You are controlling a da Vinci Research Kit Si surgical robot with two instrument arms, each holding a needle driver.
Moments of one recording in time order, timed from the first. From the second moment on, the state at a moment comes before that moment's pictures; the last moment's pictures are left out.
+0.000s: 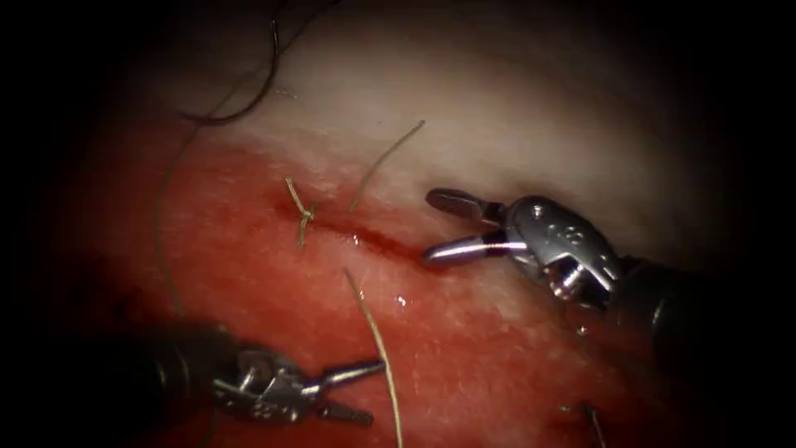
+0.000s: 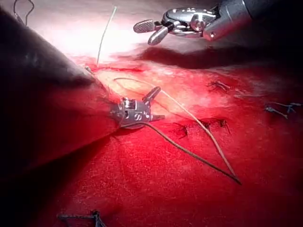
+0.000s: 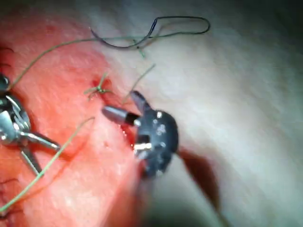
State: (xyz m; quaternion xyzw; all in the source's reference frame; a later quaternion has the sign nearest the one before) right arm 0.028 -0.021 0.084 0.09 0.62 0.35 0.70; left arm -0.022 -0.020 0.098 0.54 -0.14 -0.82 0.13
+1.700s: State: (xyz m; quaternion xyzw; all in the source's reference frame) right arm 0.030 -0.022 0.085 0.09 0.62 0.35 0.70; left arm -0.026 -0.025 0.096 0.56 -0.14 -0.80 0.17
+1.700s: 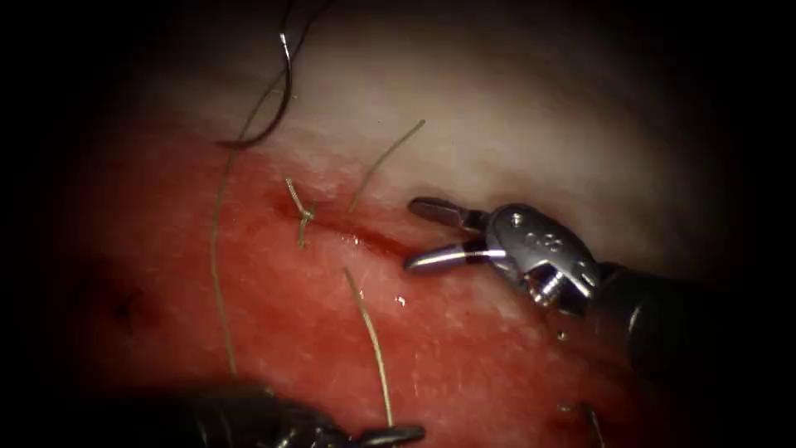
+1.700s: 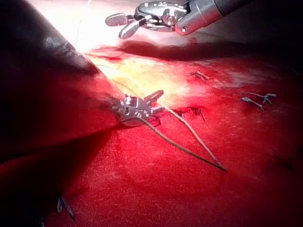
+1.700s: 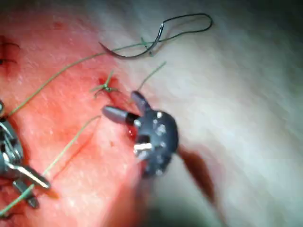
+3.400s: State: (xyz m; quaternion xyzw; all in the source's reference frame) right arm 0.039 -0.027 0.080 -0.12 0.68 -0.03 0.72; left arm -0.018 -0.012 0.094 0.58 -0.11 -0.78 0.20
